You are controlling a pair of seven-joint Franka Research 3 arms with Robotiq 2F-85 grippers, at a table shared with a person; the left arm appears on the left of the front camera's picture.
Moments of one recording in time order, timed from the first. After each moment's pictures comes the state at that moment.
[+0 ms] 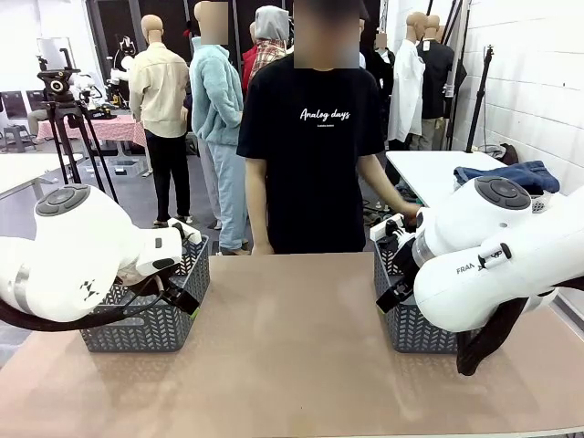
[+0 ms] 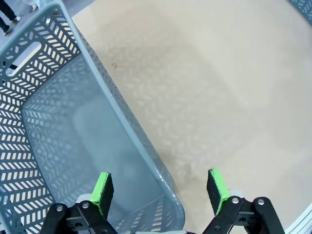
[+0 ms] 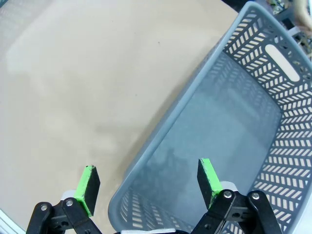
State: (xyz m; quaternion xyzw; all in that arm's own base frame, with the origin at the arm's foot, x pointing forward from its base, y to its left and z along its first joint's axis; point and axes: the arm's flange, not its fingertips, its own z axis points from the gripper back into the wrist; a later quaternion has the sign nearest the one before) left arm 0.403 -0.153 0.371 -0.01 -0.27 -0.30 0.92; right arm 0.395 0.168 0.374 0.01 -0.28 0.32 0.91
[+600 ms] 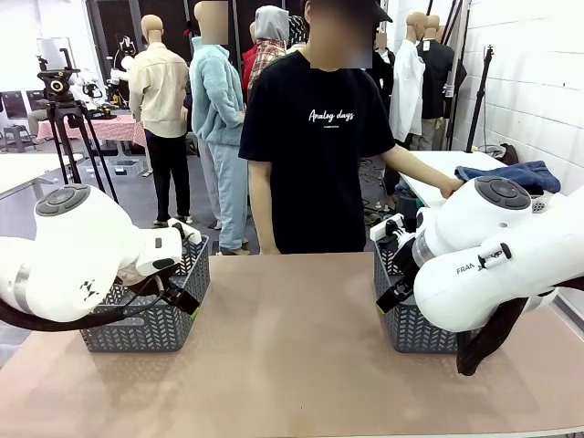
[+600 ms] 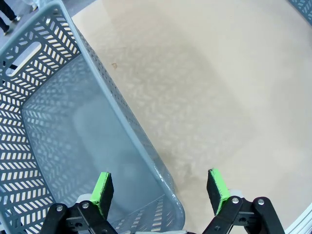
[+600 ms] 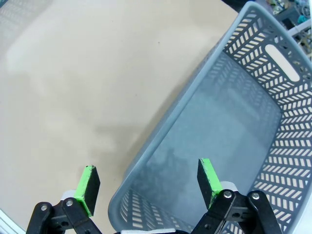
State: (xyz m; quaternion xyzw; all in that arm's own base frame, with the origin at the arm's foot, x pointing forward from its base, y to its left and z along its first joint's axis) left arm 0.403 -0.153 0.371 -0.01 -0.27 -0.30 0.92; right arm 0.395 0.168 0.374 0.01 -0.28 0.32 0.91
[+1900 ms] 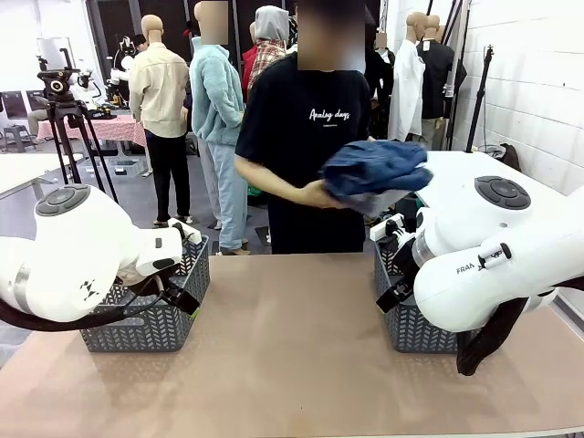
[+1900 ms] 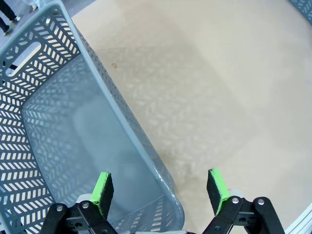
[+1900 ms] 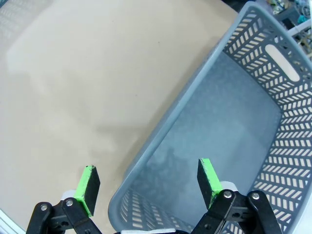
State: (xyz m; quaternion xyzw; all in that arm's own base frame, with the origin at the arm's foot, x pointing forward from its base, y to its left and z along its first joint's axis) left arm 0.403 -0.153 0.371 -0.01 -0.27 -0.30 0.92; right arm 0.395 0.168 0.374 0.01 -0.28 0.32 0.91
